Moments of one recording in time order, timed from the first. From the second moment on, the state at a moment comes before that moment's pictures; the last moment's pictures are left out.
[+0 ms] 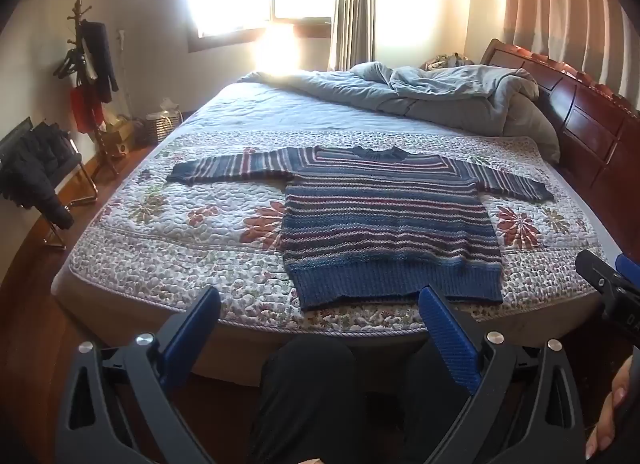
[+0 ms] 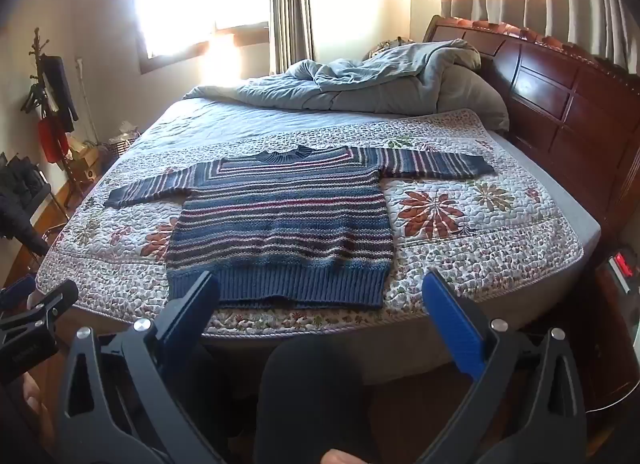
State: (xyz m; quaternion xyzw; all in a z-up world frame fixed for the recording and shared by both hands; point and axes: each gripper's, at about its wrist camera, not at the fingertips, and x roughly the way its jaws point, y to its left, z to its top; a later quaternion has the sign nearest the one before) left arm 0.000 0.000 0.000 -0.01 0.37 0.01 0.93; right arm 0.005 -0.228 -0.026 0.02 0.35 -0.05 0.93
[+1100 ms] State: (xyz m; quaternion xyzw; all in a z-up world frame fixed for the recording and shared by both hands) left arm 0.005 -0.005 0.001 -0.01 0.37 0.01 0.93; right arm 0.005 -0.233 -0.026 0.02 0.36 -0.05 0.93
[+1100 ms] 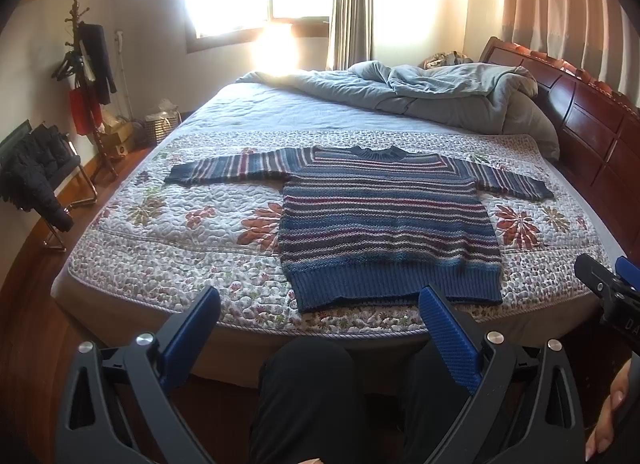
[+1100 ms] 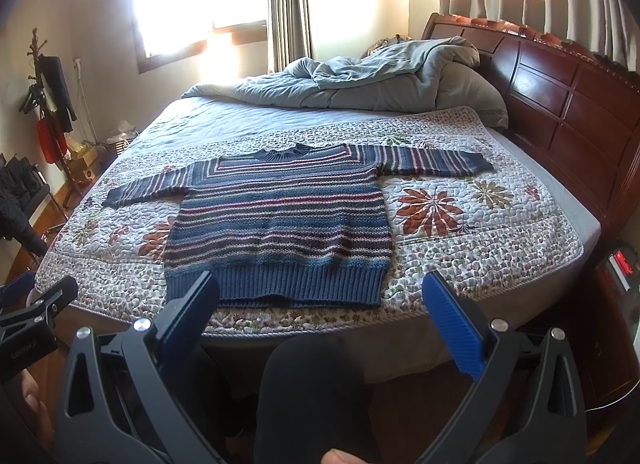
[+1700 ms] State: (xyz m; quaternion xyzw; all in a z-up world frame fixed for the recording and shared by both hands) left arm 0.006 -0.006 -0.001 -0.01 0.37 0.01 0.93; right arm 0.005 -0.234 -0.030 0.02 0.36 -0.05 0.93
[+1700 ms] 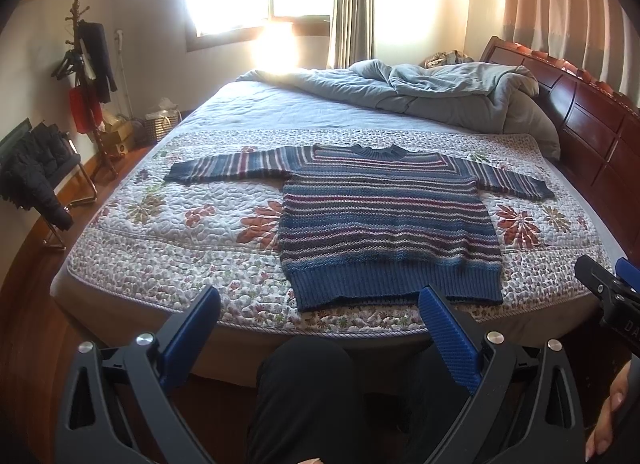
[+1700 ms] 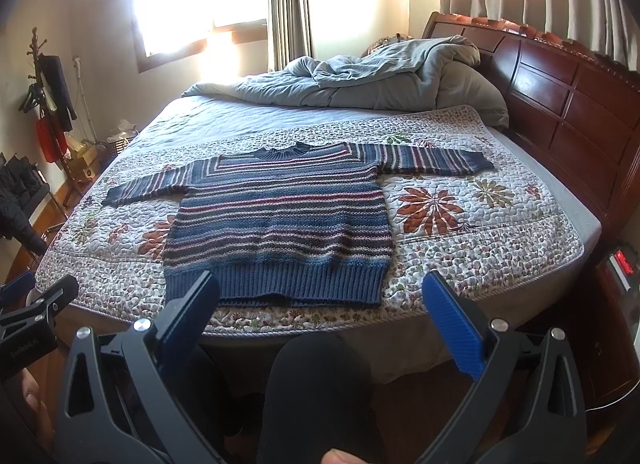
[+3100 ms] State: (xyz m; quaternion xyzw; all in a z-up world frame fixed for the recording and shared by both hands) left arm 0.010 -0.014 -0.007 0.00 0.38 0.01 0.93; right arm 0.008 -0.243 -0.034 0.03 0.36 -0.05 0.93
